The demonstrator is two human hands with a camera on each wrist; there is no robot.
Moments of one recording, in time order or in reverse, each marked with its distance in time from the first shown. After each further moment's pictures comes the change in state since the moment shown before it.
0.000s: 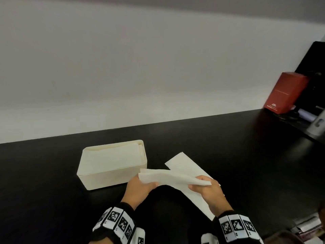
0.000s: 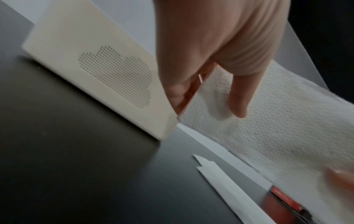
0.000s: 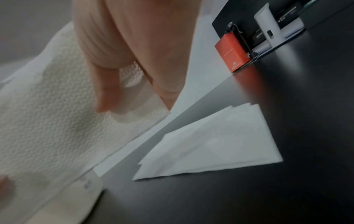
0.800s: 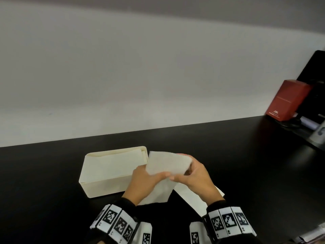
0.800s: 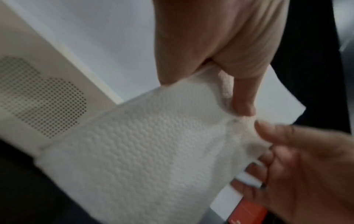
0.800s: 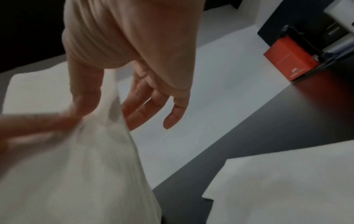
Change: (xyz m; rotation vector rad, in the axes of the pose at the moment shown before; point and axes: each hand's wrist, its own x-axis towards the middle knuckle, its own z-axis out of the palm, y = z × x) left_hand -0.015 0.067 -0.017 -0.072 -0.018 0.220; right_hand -0.009 -0.093 0.045 -0.109 -0.177 -0.211
